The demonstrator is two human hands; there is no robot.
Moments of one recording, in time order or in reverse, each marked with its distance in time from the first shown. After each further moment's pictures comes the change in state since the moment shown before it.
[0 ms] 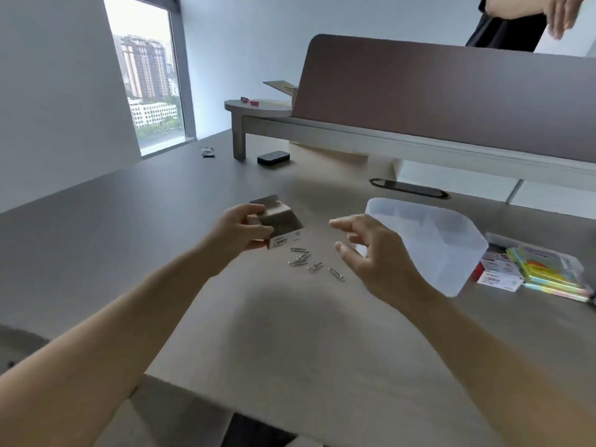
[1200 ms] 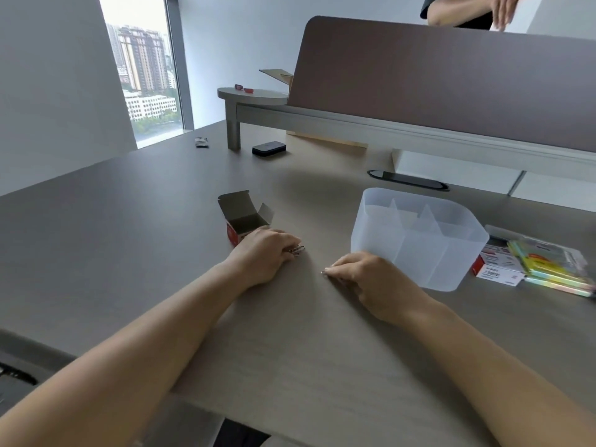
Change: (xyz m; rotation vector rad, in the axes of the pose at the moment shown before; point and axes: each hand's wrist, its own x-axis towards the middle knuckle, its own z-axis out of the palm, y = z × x) left_hand 0.025 -0.043 0.039 1.145 -0.121 0.412; right_hand -0.014 0.047 0.007 -0.345 -0.405 -0.109
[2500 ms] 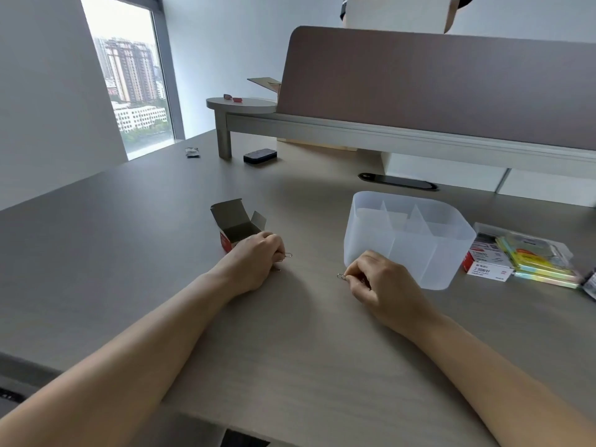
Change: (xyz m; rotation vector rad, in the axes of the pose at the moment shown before) left_hand -0.001 -0.014 0.004 -0.031 0.080 0.039; right_hand -0.018 0.005 0.003 0.060 0.303 0.153
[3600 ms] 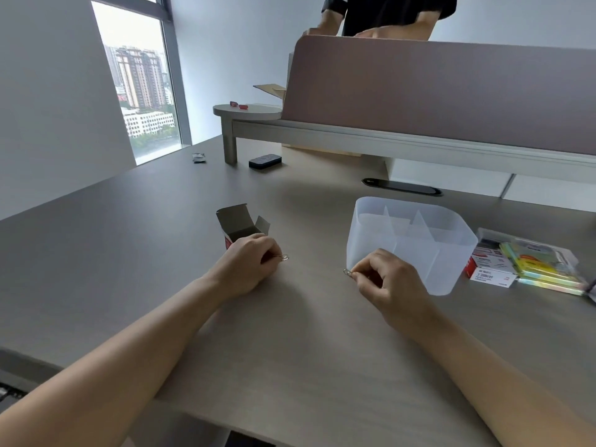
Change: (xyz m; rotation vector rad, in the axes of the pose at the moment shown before) left_hand -0.010 0.004 -0.015 -0.170 0.072 -0.041; right_hand 0.001 -0.002 -0.007 0.187 0.096 0.066
